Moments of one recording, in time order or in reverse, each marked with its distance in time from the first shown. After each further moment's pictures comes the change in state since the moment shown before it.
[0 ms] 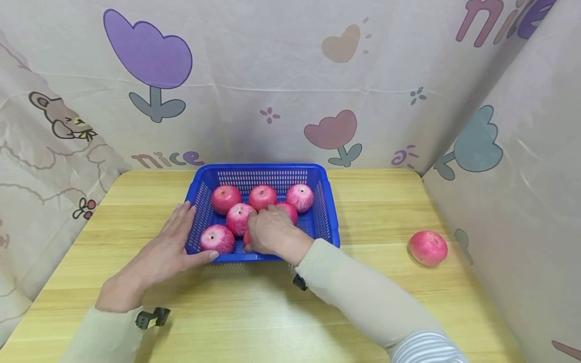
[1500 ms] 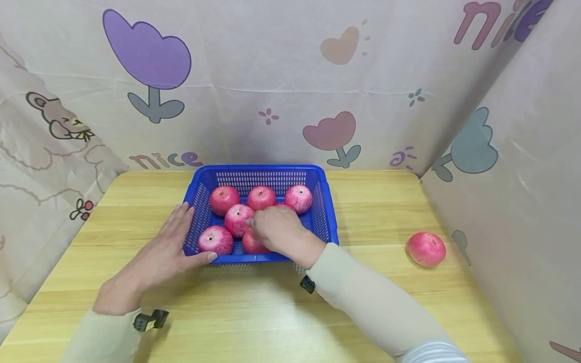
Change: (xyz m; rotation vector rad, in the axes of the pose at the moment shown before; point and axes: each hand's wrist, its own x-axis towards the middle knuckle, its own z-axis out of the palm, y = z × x) left_hand 0.000 -0.002 0.000 -0.018 0.009 0.000; right_hand -0.009 0.016 -0.003 0.156 0.142 0.017
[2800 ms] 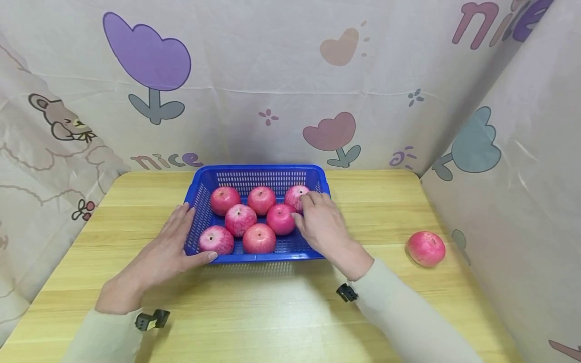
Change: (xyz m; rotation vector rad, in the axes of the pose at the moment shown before) left_hand 0.000 0.000 0.002 -0.001 0.001 -0.004; right_hand -0.058 0.069 0.001 0.090 0.381 0.113
